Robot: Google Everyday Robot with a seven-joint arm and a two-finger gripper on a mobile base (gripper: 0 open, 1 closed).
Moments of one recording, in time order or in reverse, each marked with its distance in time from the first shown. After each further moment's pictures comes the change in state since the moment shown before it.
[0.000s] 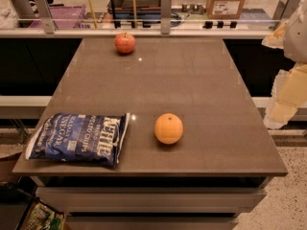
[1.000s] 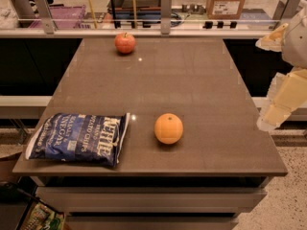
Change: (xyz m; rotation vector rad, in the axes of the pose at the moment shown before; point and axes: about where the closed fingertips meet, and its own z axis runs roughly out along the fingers) arm -0.010 0.005 0.005 -0.004 -0.111 -0.008
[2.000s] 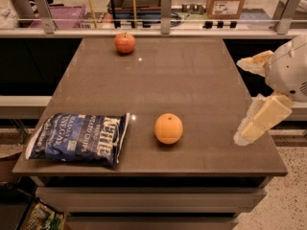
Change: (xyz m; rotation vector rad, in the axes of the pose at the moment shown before) arm -0.016 0.019 0.046 -0.057 -0.253 0.035
